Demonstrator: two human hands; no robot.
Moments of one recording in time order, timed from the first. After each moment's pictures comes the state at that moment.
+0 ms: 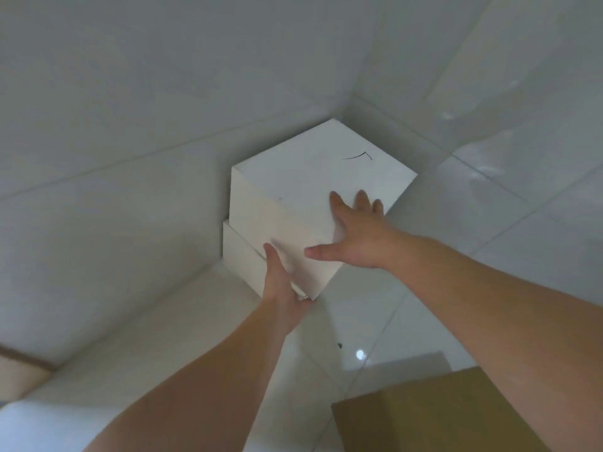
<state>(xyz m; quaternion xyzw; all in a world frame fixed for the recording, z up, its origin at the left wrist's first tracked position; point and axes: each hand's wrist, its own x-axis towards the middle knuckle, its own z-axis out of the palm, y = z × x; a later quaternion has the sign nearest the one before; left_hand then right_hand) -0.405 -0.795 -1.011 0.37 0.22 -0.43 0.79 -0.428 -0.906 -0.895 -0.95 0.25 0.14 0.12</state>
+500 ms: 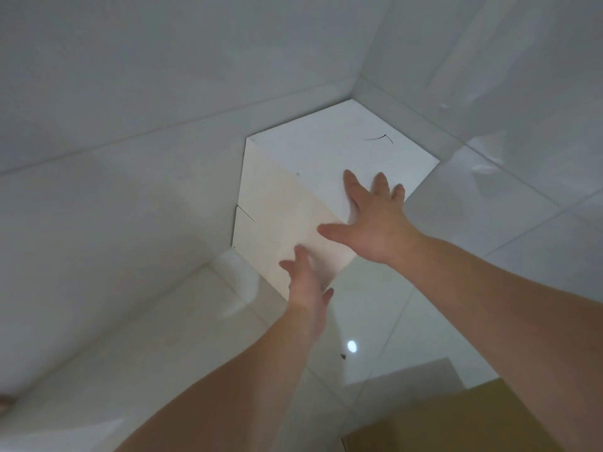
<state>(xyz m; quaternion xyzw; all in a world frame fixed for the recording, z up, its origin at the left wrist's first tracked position) -0.396 -0.844 -1.038 0.39 0.18 -0.42 0.80 -0.400 -0.926 -0.914 -0.95 0.30 0.04 0.11</state>
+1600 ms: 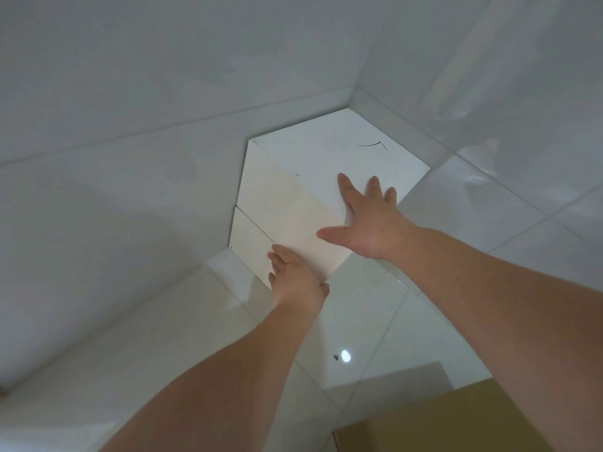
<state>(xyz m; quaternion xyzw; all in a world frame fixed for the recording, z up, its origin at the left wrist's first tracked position) -0.388 -0.847 -1.065 0.89 -0.14 -0.23 0.36 -0.402 -0.930 -0.908 -0.95 0.29 0.10 0.06</state>
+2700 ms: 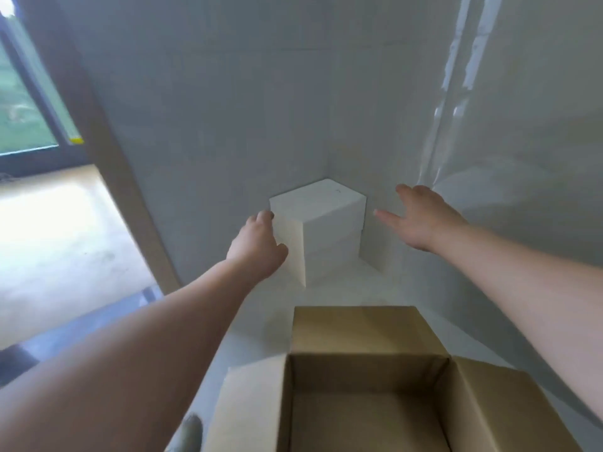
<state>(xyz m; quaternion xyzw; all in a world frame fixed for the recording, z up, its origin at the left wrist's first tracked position) -0.716 -0.707 -0.747 0.95 -0.17 0.07 0.24 -0.811 -0.954 -0.699 -0.97 0.18 -0.11 0.11</state>
